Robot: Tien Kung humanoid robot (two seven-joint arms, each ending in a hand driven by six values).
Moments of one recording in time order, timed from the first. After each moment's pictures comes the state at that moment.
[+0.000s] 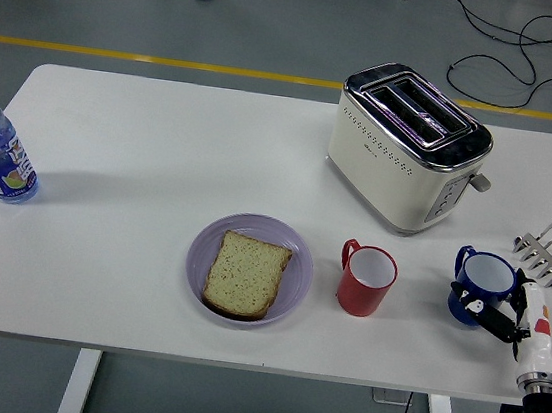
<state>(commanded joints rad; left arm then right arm) -0.04 0.01 -0.77 -0.18 1.10 0.01 0.24 0.12 -0.20 1.12 1.01 -1.14 -0.43 0.39</state>
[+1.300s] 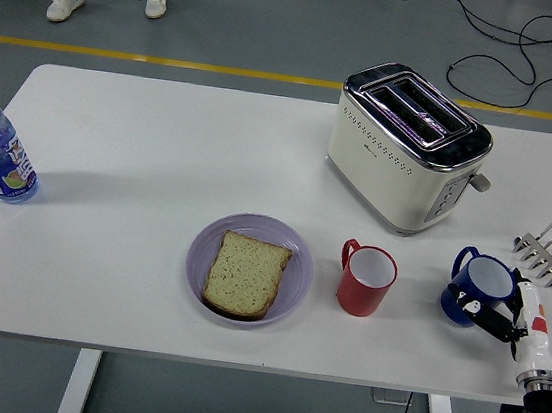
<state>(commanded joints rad) -0.04 0.01 -0.75 -0.18 1.09 0.01 0.24 0.13 -0.21 1.14 1.00 -1.16 -0.38 0.37</state>
